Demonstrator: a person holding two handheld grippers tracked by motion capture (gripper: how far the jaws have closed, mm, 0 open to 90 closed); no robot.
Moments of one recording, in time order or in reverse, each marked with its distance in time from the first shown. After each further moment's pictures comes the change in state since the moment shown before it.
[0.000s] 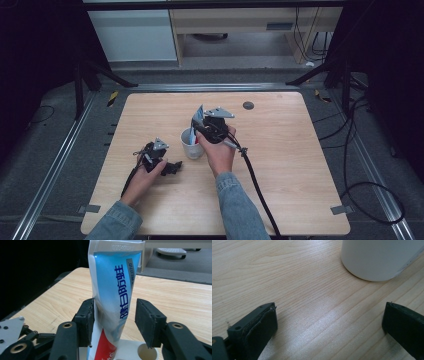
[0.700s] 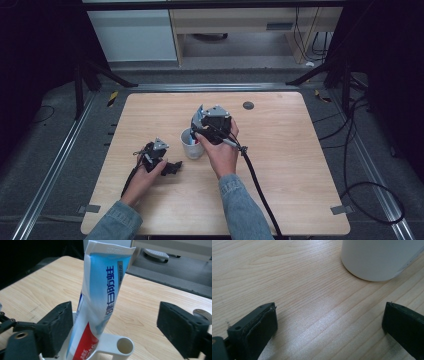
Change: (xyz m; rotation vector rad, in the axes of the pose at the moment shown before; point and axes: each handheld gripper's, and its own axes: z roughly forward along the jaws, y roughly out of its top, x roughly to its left) left arm 0.000 0.000 0.000 0.000 0.000 0.003; right arm 0.003 0.009 -0.009 0.062 -0.109 -0.152
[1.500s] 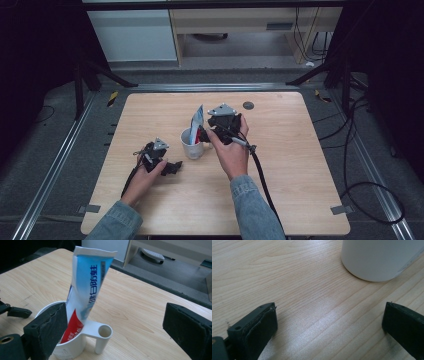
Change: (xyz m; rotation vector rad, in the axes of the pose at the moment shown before) left arm 0.000 0.000 0.000 -0.001 -0.001 -0.002; right arm -0.017 0.007 -0.028 0.033 -0.025 -0.085
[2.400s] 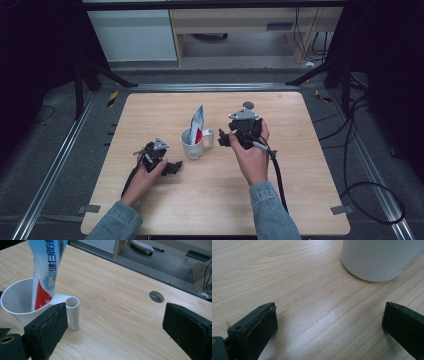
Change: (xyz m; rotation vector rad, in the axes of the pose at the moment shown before) left arm 0.000 0.000 0.000 0.003 0.002 -0.001; right arm -0.041 -0.026 -0.028 0.051 -0.062 0.009
